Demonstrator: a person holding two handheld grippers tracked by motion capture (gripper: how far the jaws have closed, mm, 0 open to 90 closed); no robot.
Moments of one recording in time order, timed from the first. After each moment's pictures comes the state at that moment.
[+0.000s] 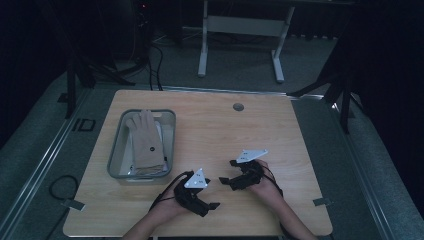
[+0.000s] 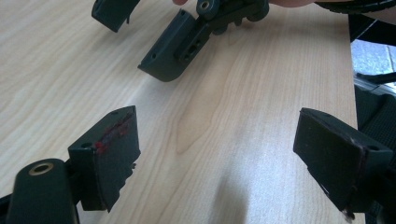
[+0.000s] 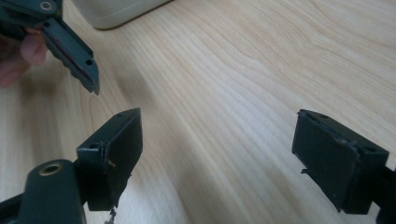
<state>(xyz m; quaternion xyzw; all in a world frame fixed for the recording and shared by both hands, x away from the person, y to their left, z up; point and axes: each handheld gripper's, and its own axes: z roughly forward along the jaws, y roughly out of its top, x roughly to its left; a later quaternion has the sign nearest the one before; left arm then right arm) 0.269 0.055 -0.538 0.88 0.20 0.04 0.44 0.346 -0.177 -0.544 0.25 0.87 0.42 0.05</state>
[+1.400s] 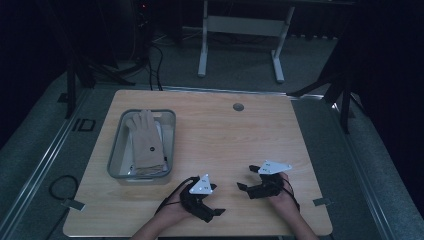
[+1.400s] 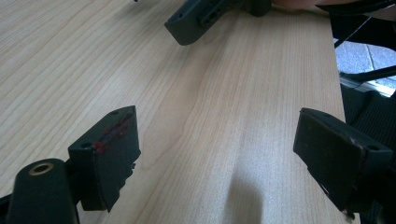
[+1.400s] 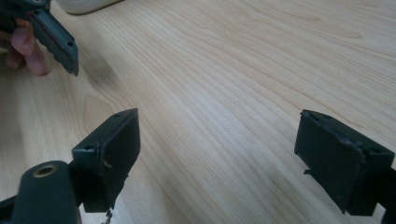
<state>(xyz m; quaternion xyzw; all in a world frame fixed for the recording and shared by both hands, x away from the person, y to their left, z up) 0.263 0.042 -0.552 0.87 0.18 0.03 0.45 0.317 -0.236 -0.557 0.28 0.84 0.45 0.11</state>
